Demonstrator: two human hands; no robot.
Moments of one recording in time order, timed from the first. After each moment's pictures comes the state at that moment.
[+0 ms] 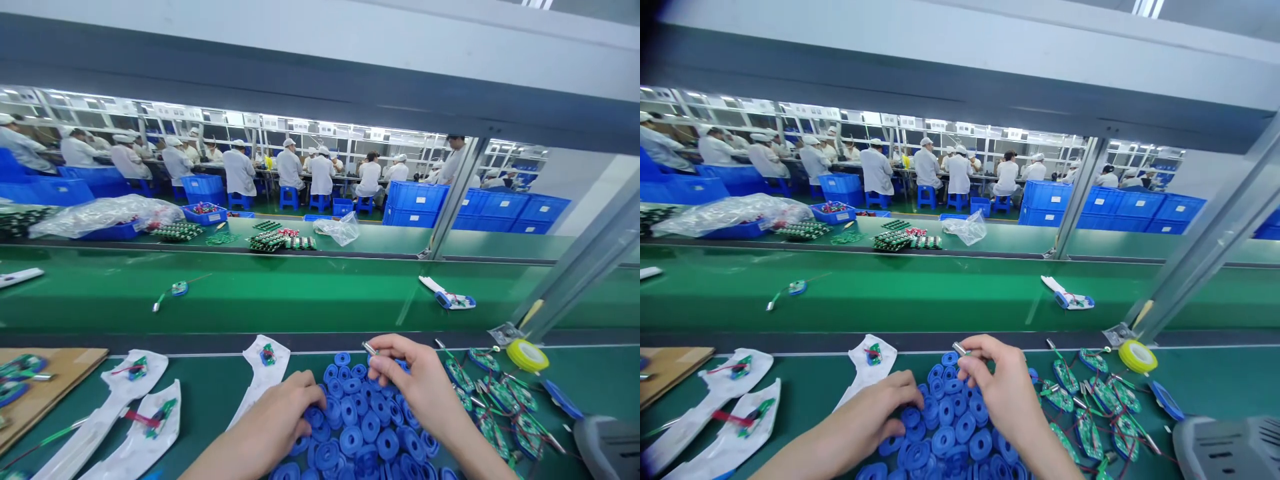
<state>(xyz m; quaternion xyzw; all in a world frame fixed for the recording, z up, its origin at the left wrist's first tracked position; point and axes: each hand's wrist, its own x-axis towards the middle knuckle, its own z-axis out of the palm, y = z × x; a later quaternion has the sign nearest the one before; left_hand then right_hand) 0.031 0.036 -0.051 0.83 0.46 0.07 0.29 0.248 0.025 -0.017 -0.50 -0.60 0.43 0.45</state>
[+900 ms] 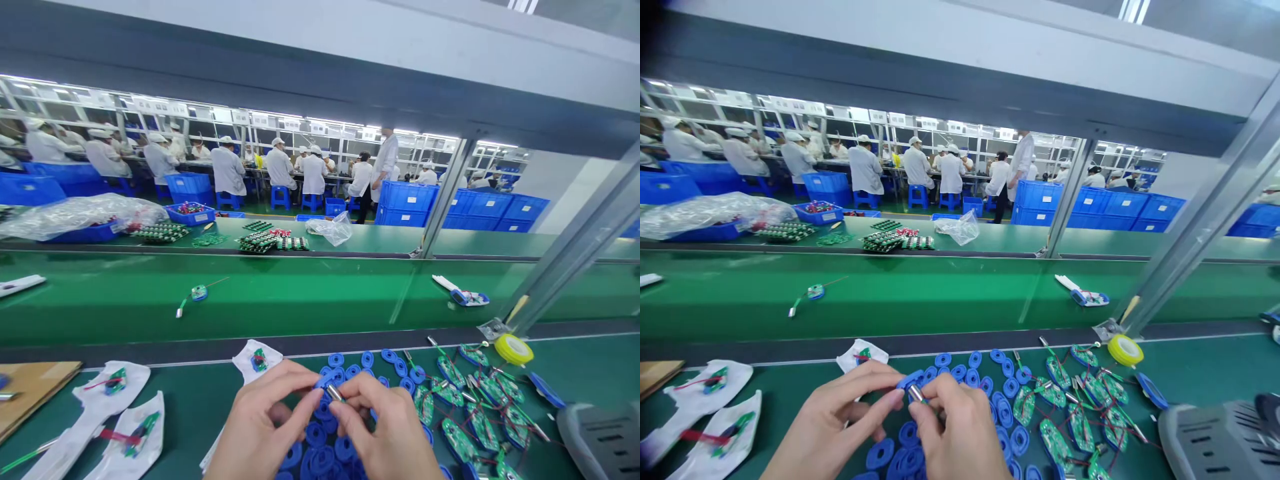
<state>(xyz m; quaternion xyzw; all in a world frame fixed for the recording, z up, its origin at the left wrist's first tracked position) 0.048 0.011 -0.023 0.67 0.45 0.43 0.41 0.210 -0.004 -0.037 -0.52 -0.70 0.30 0.39</state>
